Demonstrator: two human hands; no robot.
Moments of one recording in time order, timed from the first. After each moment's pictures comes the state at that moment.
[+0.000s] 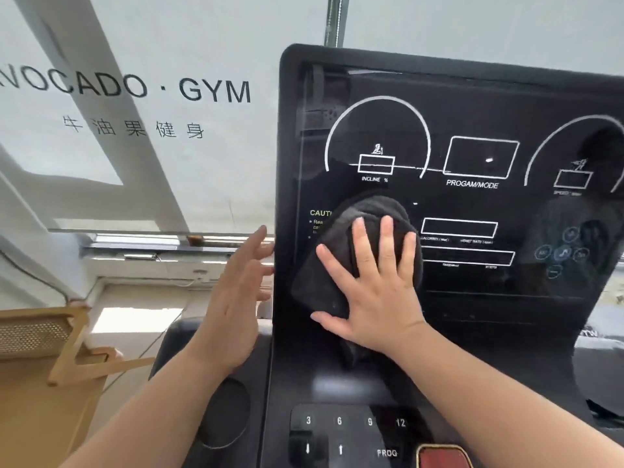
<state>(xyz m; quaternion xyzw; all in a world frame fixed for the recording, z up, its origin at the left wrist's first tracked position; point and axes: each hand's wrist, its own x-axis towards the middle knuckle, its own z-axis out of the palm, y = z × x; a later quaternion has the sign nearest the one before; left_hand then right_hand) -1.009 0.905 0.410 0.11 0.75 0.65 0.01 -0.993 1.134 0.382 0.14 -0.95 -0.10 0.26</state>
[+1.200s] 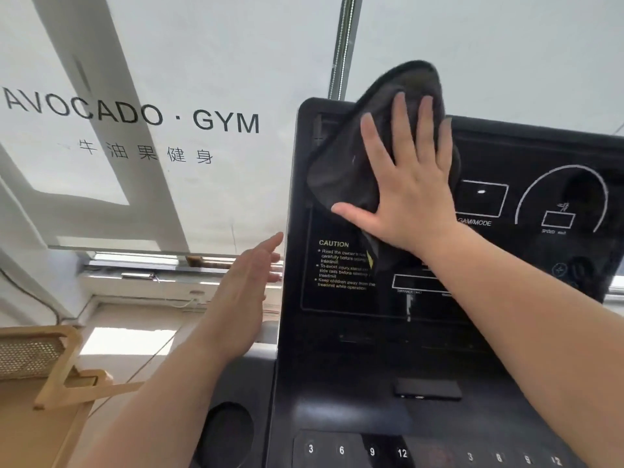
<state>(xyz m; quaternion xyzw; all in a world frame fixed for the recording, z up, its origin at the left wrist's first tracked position) -1.027 0.899 0.449 0.11 0.77 0.63 0.05 -1.081 1.153 0.536 0.10 -0.92 -0.11 0.36</state>
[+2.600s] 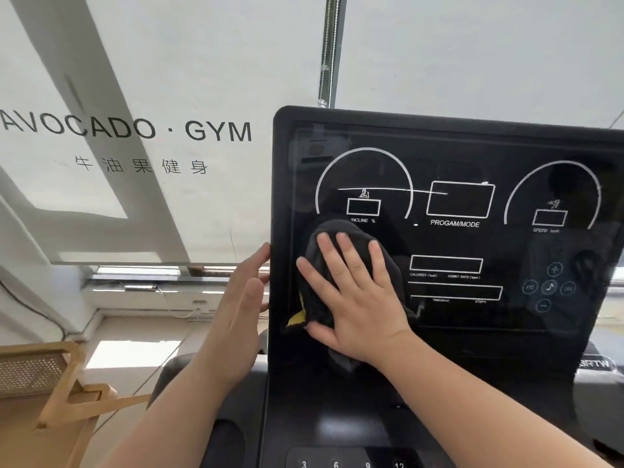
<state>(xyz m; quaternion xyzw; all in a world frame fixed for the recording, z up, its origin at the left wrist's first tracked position) -1.022 0.917 0.435 0.15 0.74 0.65 0.01 -1.018 1.129 0.411 0.19 -0.93 -0.14 0.28</state>
